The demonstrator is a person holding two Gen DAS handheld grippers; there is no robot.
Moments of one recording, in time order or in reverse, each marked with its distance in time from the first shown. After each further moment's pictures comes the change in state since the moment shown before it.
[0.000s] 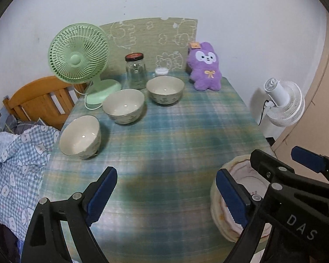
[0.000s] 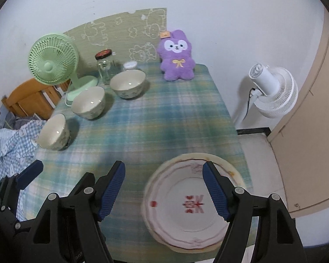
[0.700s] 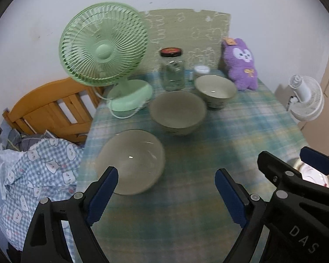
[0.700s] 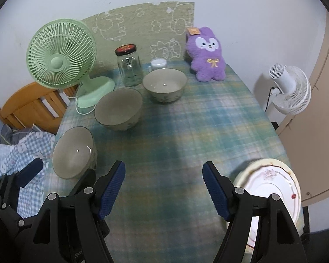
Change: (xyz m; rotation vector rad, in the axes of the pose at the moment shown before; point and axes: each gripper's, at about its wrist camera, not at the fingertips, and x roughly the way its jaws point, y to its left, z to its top) left arm 0.067 0.140 0.039 0.071 0.020 0.043; right arm 0.066 0.143 0.034 0.054 0.015 -0.037
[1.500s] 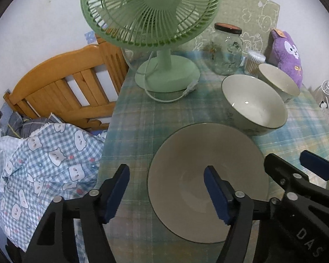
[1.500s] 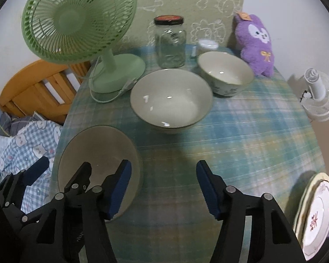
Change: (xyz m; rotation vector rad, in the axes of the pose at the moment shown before) left arm 0.096 0.099 0.003 -0.070 0.093 0.048; right arm 0.106 0.106 0.017 -0.061 0.096 0.057
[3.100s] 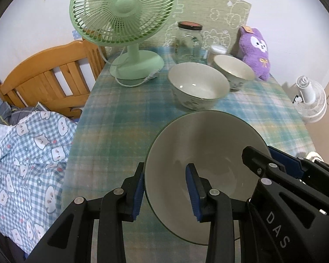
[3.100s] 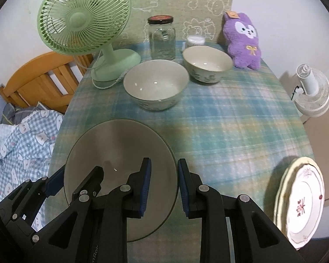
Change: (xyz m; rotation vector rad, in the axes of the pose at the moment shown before) left arm -0.062 -0.059 -0.039 -0.020 0.026 -0.119; right arm -0.059 -0.048 -0.047 -0.019 0.003 -0.002
